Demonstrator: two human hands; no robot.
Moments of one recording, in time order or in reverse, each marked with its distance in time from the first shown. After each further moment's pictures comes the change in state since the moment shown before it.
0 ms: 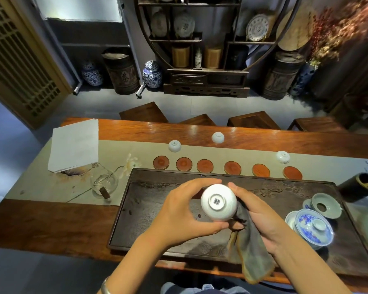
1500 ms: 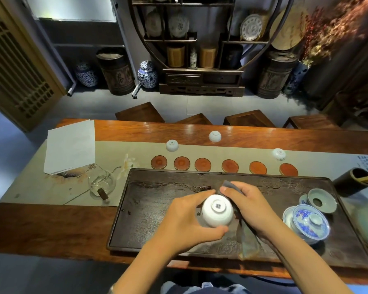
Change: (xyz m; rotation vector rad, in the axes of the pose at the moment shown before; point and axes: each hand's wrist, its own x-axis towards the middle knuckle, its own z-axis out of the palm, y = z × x) left_hand -0.015 -0.012 0.018 0.109 -0.064 -0.226; right_hand 0.004 -0.004 0.004 -0.701 0.310 -0.232
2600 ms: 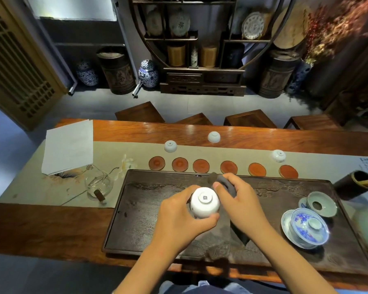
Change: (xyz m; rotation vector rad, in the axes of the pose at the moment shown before) left_hand 0.009 0.004 0.011 0.008 0.208 -0.082; right_hand 0.008 -0.005 0.006 -0.305 0.151 -0.230
